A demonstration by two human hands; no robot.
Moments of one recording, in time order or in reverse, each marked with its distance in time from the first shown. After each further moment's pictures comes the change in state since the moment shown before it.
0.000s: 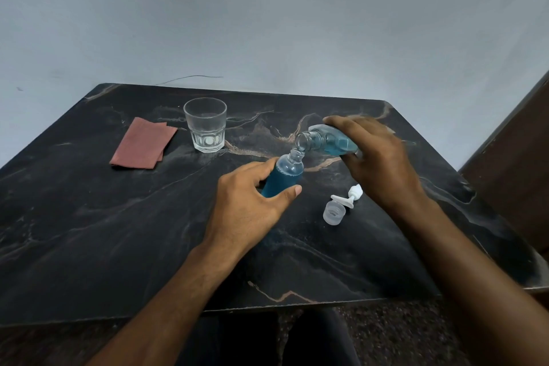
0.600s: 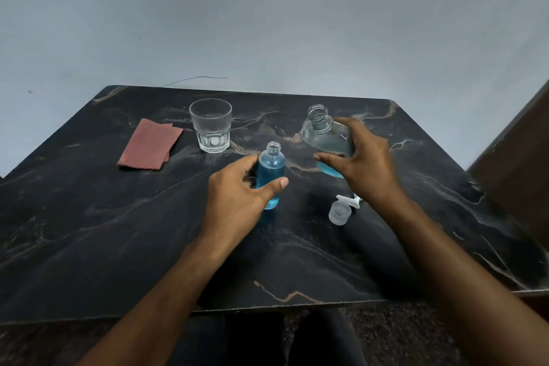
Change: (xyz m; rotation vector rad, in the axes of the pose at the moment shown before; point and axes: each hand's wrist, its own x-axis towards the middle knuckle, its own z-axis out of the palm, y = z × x) left_hand 0.008 -0.017 -0.011 -0.173 -0.016 -0.193; right_hand -0.001 0.002 0.037 0.335 -0.002 0.430
